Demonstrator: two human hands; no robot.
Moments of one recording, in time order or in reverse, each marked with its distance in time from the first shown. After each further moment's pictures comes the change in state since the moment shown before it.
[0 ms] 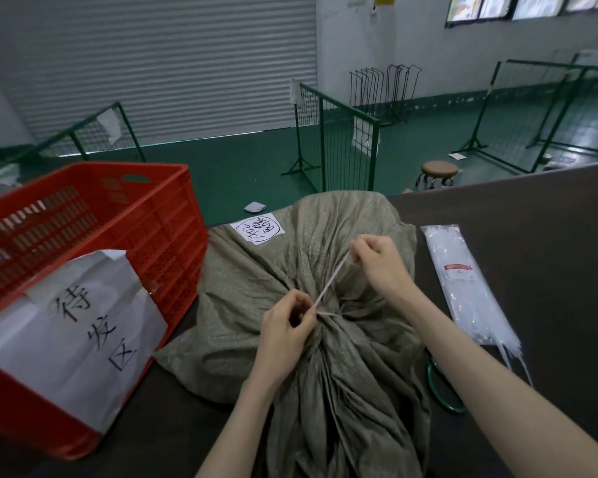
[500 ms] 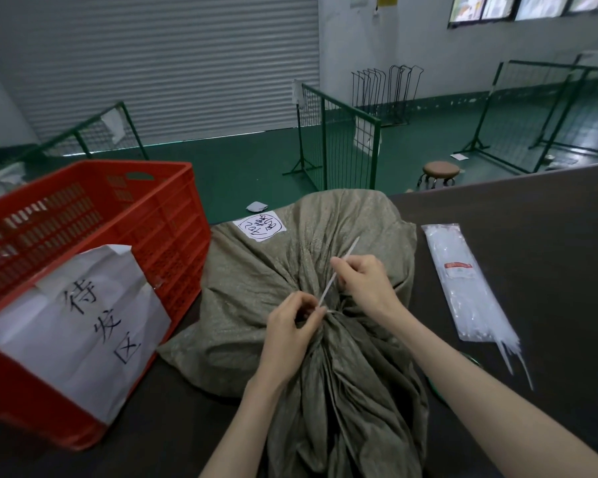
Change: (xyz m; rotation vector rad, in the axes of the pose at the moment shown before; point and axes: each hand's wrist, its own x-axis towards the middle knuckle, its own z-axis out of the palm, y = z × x) left_hand -0.009 0.007 0.002 0.040 0.010 0.068; right_hand -0.029 0.007 0.022 -0.068 -0.033 -0.030
